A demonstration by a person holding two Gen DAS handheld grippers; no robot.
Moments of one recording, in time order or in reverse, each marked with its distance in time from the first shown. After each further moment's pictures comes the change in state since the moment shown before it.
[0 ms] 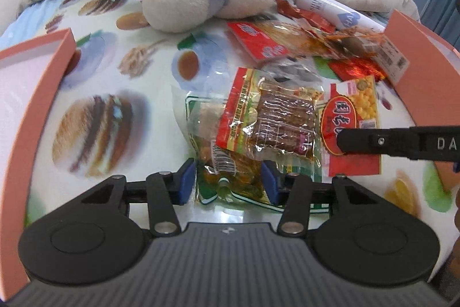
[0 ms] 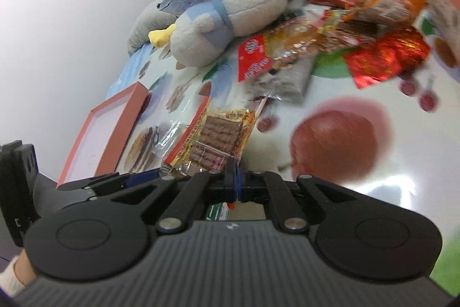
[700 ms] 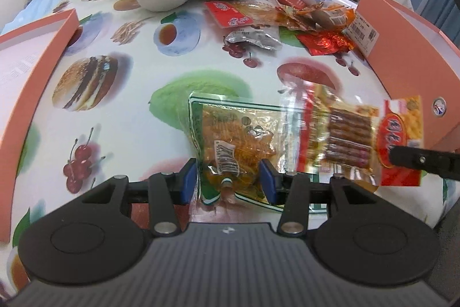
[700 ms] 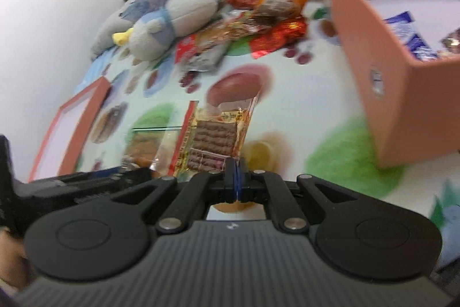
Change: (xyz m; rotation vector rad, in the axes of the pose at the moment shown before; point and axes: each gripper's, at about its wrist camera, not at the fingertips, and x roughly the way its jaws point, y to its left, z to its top) left arm -0.040 -0.043 -0.047 -0.013 0.029 0.026; right arm -0.093 -0.034 -0.068 0.046 -0.072 -0.211
